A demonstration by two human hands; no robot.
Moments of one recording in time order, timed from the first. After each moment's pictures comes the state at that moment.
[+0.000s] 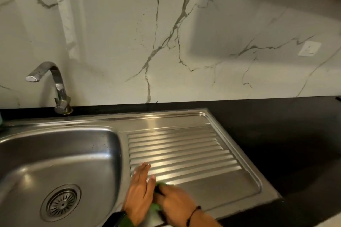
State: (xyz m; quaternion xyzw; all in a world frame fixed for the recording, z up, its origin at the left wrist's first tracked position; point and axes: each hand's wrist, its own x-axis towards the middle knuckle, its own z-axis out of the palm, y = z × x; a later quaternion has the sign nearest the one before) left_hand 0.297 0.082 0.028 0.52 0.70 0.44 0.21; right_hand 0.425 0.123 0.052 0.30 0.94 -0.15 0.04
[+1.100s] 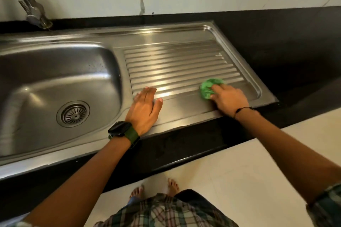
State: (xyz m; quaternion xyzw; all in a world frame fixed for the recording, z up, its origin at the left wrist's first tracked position) left_hand 0.304 0.051 0.030 0.62 0.71 0.28 0.20; right_hand 0.549 0.177 0.047 0.53 0.85 -0.02 0.04
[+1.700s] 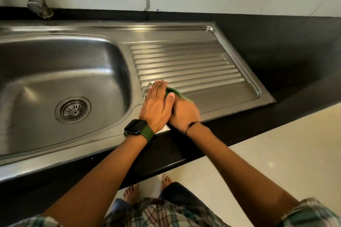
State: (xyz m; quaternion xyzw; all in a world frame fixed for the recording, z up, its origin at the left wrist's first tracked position) left_hand 0.306 0.045 0.039 0.59 0.67 0.37 0.24; right_hand 0.403 0.073 0.056 0.52 0.84 -0.16 -0.06
